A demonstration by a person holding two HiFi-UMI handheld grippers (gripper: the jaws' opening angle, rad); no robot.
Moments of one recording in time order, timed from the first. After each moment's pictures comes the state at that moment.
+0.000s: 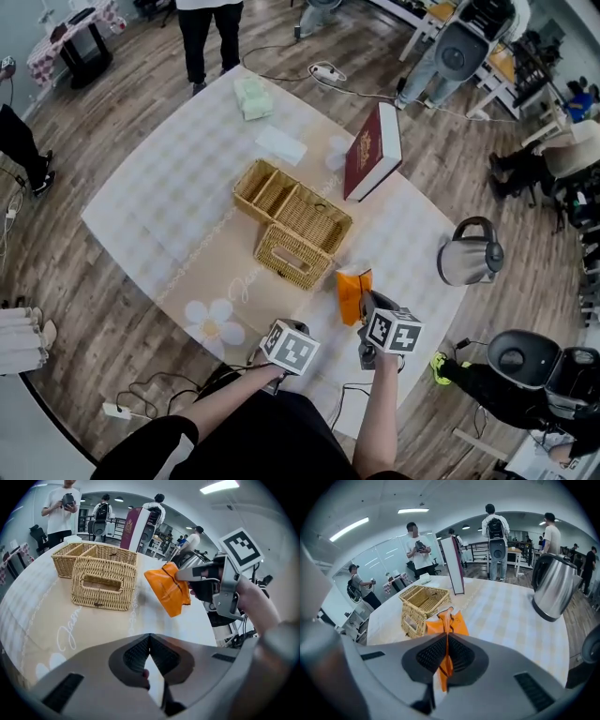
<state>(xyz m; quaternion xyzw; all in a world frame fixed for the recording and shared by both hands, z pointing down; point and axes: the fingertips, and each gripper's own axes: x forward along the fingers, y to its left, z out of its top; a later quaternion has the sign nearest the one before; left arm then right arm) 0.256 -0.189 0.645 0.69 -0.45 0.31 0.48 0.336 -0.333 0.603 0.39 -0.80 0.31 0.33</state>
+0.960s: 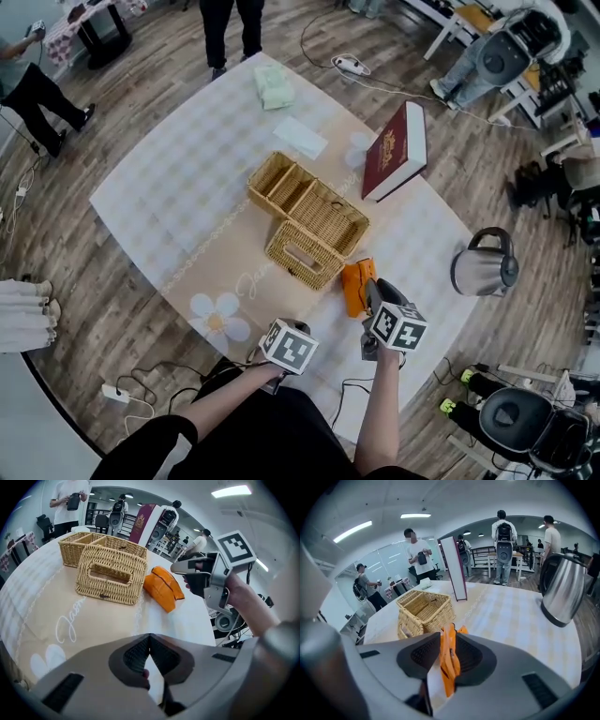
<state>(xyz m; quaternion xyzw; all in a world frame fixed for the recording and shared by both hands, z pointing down) 0.246 -0.184 0.657 0.66 -0.45 0.29 0.52 0.312 -0.364 0.613 0.39 -0.82 0.30 0.30</state>
